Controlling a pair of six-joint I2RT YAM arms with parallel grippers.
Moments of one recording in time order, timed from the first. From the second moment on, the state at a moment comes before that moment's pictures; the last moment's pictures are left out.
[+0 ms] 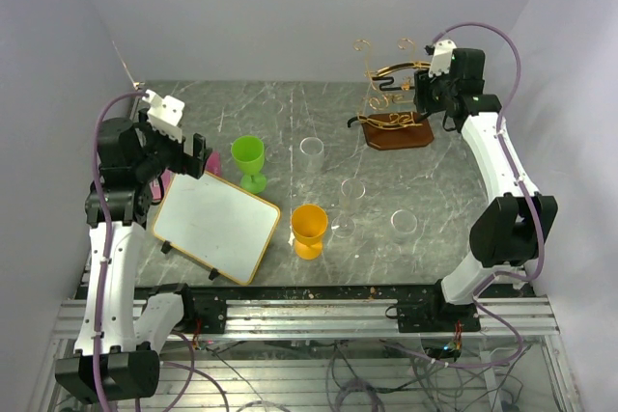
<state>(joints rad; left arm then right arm) 0.08 0.90 1.05 -0.48 0.48 0.29 0.04 1.67 1.61 -0.49 -0.09 -0.22</state>
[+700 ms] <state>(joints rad) 0.08 0.93 1.05 -0.49 0.48 0.29 0.06 1.58 1.59 -0.62 -0.12 -0.21</state>
